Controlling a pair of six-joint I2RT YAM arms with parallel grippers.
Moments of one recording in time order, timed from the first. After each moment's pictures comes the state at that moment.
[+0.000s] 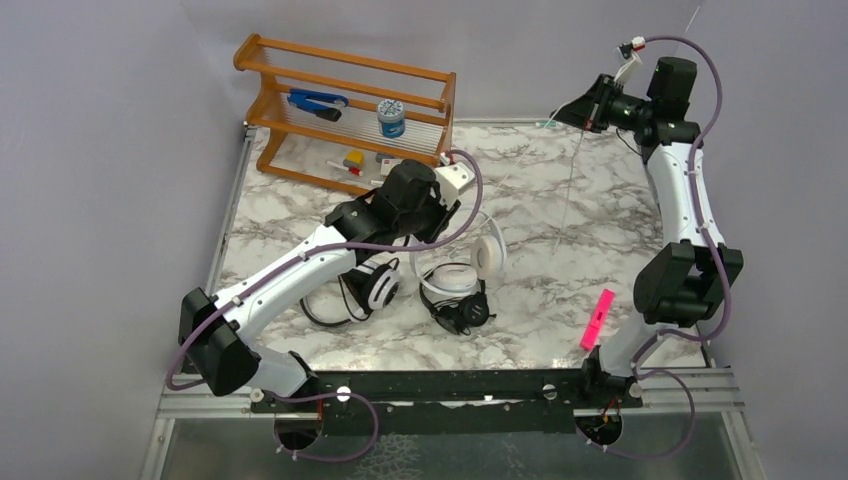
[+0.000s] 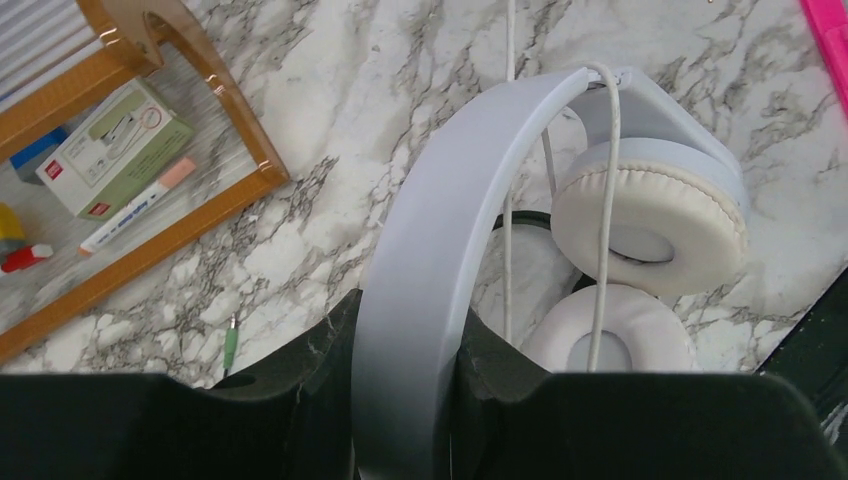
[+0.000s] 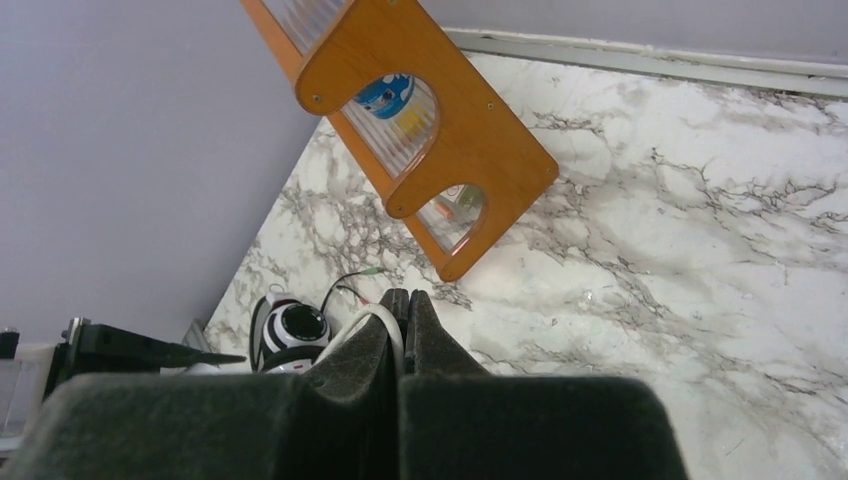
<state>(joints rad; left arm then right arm) -0.80 1.40 1.33 -0.53 0.00 0.07 -0.14 1.72 1.73 -0.38 -0.96 0.31</state>
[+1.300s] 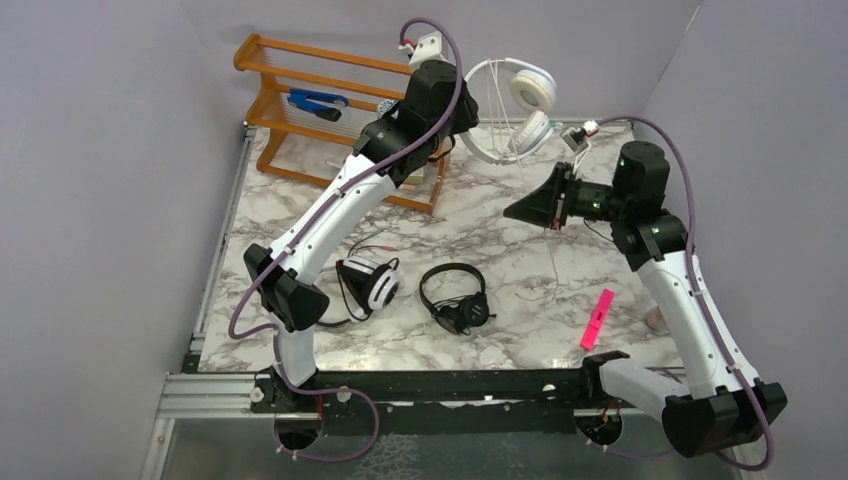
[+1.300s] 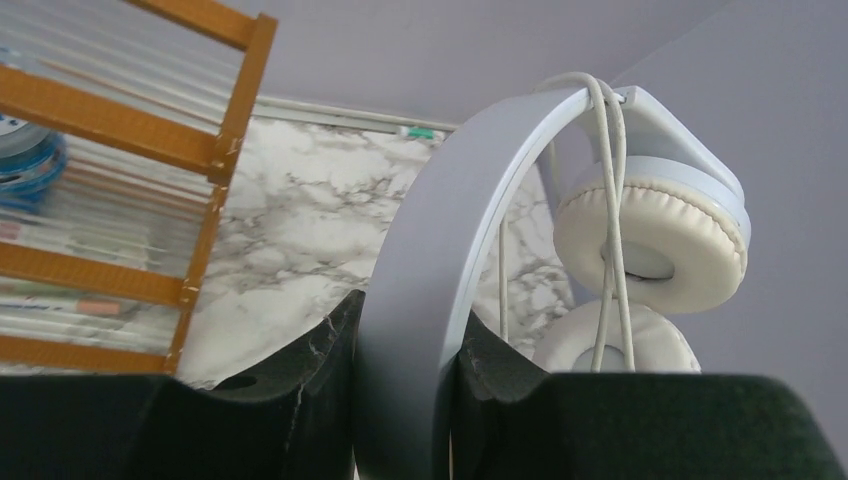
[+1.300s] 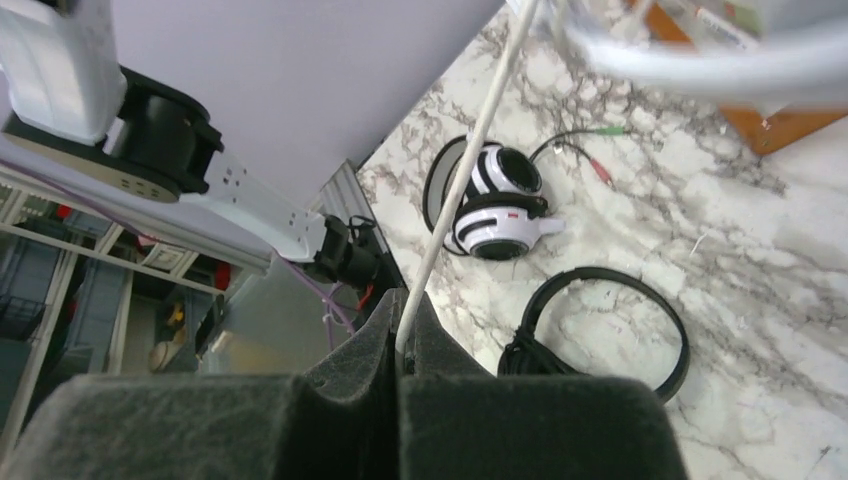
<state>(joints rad) -0.72 1.87 2.16 -0.59 -0.36 -0.65 0.18 1.10 1.20 -0.40 -1.02 0.41</state>
